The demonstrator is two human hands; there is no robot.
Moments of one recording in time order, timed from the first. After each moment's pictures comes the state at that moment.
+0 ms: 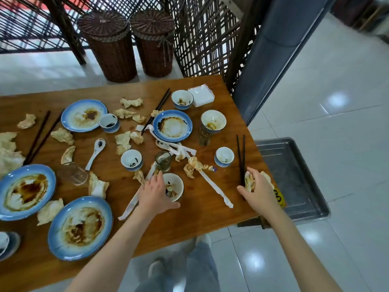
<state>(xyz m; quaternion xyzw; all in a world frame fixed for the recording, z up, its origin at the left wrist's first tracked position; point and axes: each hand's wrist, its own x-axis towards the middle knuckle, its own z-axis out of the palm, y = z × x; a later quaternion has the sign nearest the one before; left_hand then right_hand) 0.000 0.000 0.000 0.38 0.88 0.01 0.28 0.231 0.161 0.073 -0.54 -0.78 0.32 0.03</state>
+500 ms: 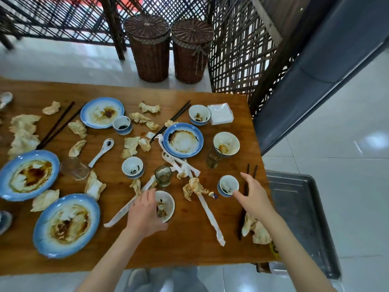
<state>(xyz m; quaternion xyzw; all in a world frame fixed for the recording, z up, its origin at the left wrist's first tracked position) 0.016 0.003 -0.007 0.30 0.92 0.05 0.23 0.175 0.253 0.064 -0.44 -0.83 0.33 -0.04</state>
